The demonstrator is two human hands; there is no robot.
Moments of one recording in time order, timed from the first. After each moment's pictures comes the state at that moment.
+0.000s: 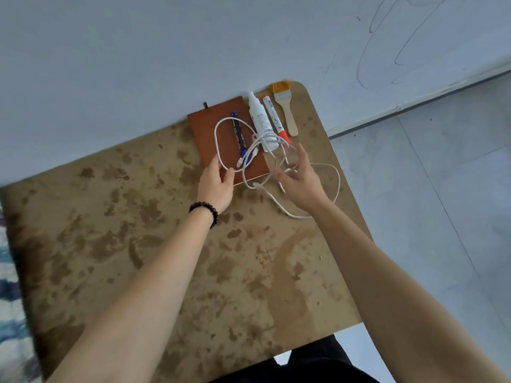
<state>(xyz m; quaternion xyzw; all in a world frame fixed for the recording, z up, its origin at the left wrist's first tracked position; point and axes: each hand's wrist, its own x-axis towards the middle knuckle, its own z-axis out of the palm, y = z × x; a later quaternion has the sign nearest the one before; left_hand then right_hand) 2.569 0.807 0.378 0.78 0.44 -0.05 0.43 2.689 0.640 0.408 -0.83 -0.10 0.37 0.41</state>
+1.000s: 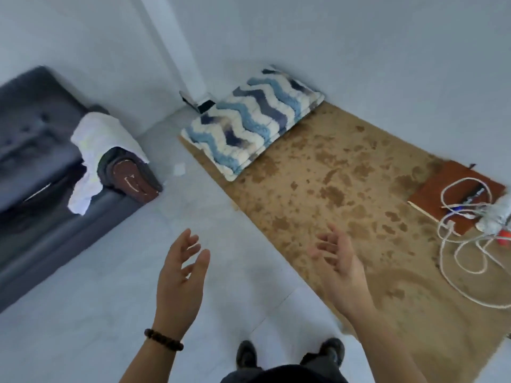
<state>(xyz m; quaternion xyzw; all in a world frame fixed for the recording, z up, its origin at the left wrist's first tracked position) 2.185 0.407 0.614 0.39 0.78 0.43 0.24 2.430 0.489 0.554 -0.56 -0.55 0.52 0.35</state>
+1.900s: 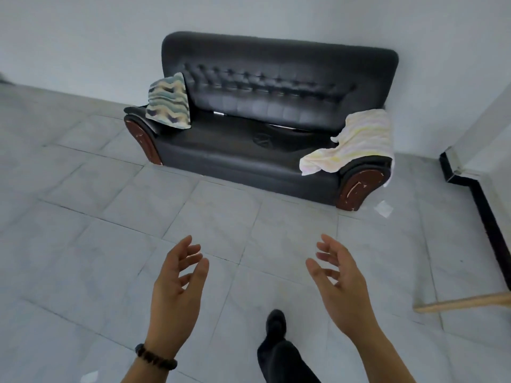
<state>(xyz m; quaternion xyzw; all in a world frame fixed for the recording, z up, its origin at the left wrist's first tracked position) 1.679 -0.044 0.613 -0.01 0.82 0.58 -0.02 1.741 0.213 0.574 -0.19 -0.81 0.55 0.13</state>
